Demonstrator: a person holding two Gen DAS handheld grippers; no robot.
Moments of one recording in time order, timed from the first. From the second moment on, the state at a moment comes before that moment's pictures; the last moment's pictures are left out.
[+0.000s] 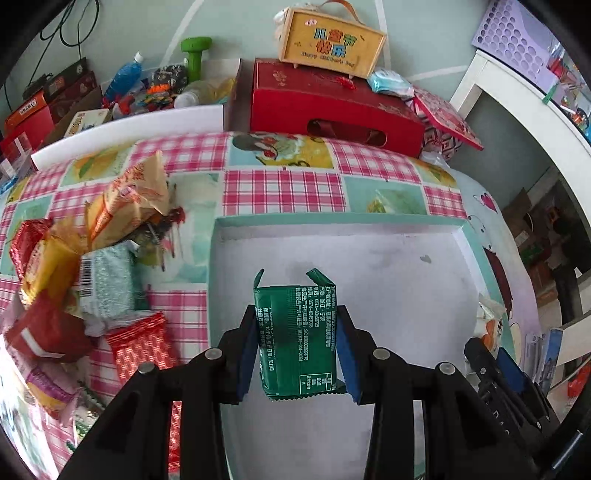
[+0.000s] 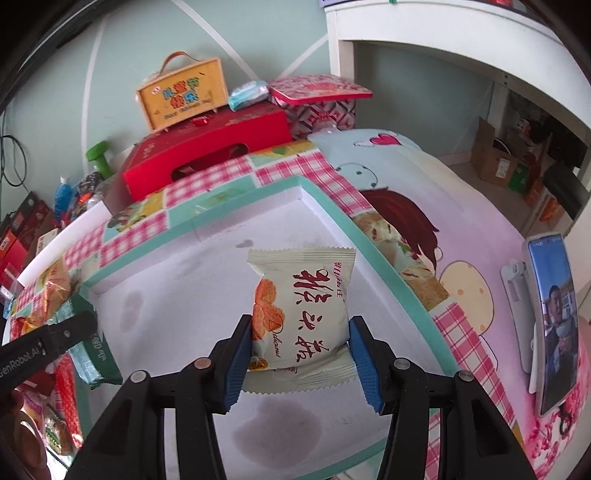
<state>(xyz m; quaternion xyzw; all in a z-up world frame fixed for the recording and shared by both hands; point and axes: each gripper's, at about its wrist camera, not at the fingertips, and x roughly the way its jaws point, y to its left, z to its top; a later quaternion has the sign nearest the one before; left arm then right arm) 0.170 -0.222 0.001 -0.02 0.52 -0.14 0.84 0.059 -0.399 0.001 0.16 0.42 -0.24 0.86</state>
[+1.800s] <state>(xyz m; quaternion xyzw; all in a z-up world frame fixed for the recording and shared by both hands) 0.084 -0.060 0.012 -0.09 0.50 0.04 0.86 0.059 -0.317 0.017 0.11 0.47 -0.13 0.87</state>
